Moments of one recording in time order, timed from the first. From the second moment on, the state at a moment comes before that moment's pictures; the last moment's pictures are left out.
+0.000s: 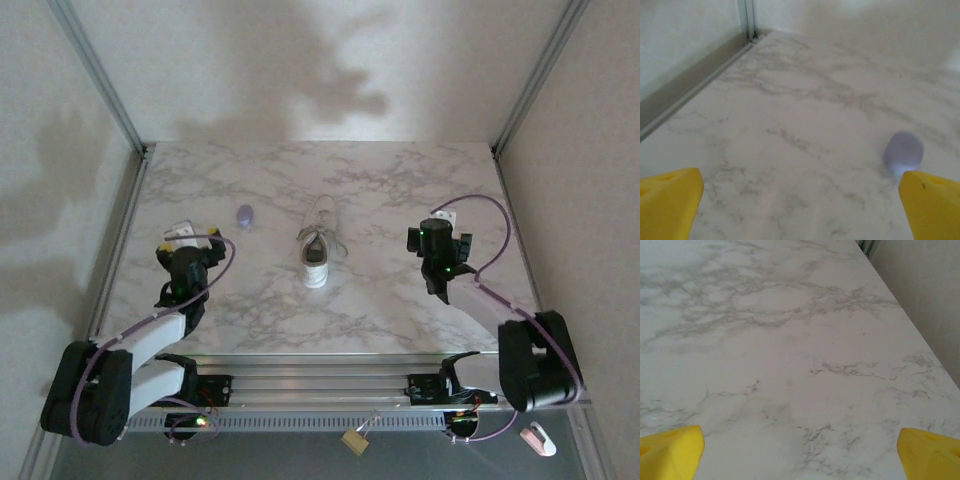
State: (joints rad) left arm -0.15 1.12 0.25 0.58 -0.47 -0.21; right arm 0.29 1.29 0.55 0.14 0.52 0.11
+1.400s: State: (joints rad) left arm 0.05 1.54 0.20 1.20 -0.17 -0.17; right arm 0.10 1.55 0.36 0.76 0.18 0.04
